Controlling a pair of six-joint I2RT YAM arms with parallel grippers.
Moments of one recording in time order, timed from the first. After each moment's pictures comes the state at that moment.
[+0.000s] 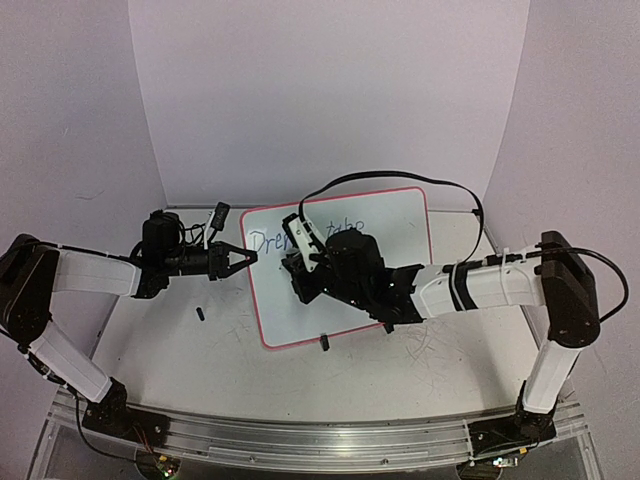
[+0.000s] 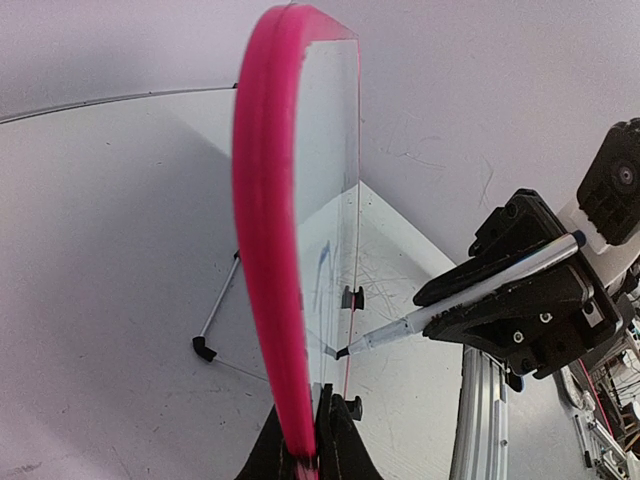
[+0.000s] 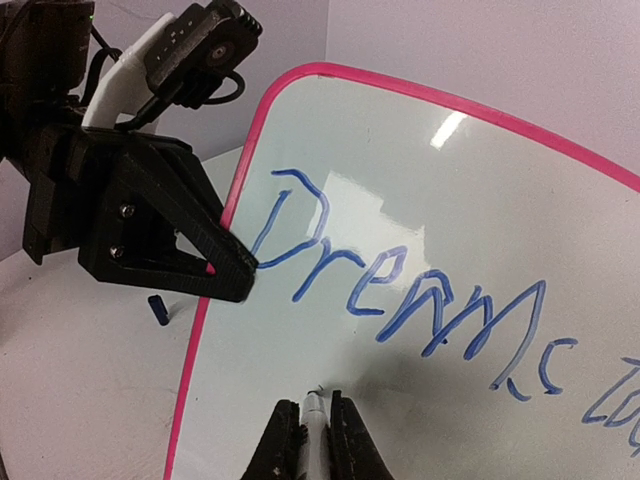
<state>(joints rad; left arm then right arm) -0.40 1.49 0.69 0.54 0.85 -0.33 1.07 1.83 1.22 0.34 0.25 0.02</state>
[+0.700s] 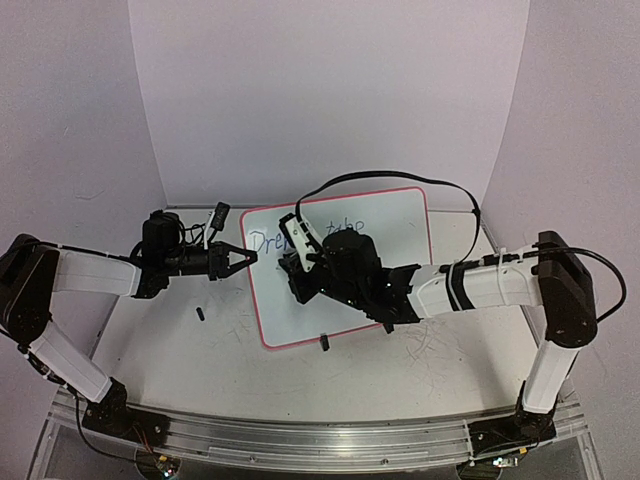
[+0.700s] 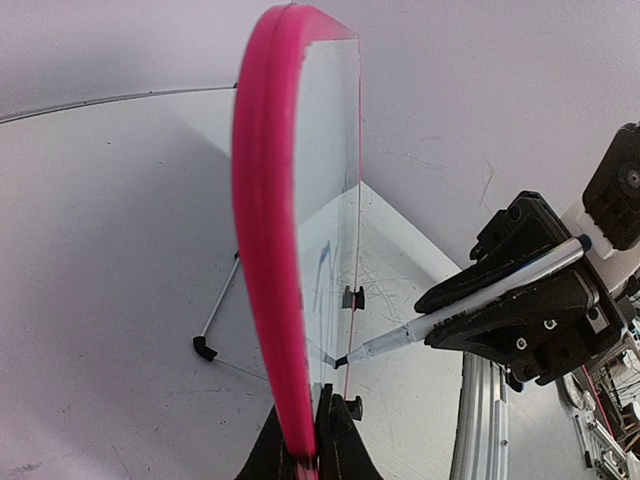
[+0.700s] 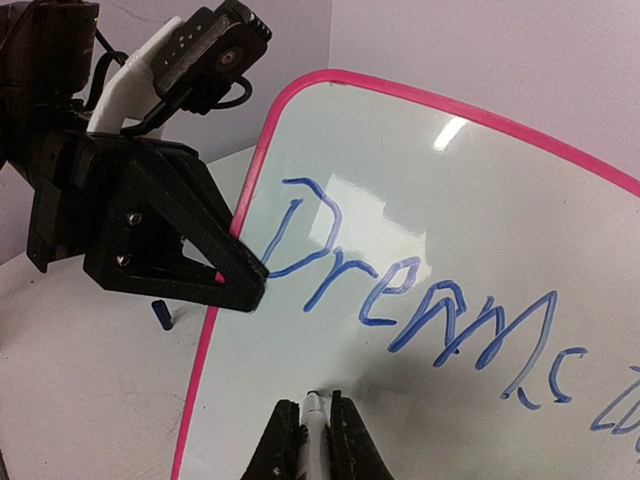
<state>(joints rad) -0.40 1.49 0.69 0.54 0.85 -0.33 1.08 1.85 1.23 0.34 0.25 0.02</state>
